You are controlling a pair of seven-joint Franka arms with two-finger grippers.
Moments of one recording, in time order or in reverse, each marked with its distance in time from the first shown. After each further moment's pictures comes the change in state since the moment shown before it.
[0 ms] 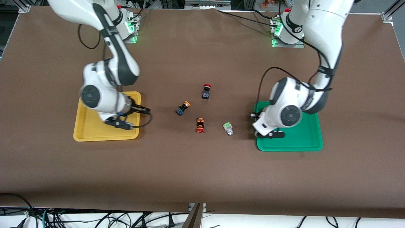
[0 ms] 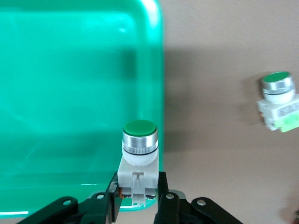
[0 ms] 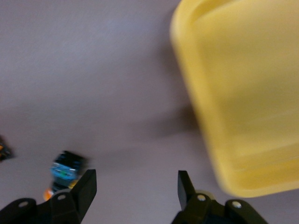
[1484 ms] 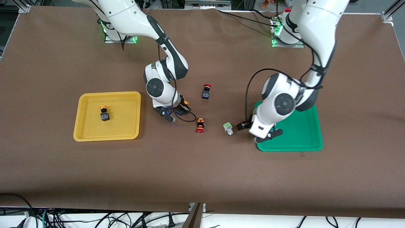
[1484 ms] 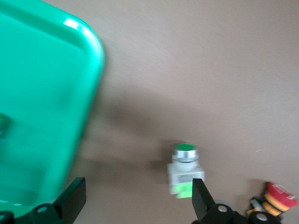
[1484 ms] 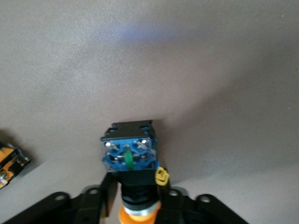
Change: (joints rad) left arm -0.089 0.057 -0.067 0.028 0.002 0.333 -0.566; right arm 0.246 0.180 -0.009 0.022 0.129 0.269 0.364
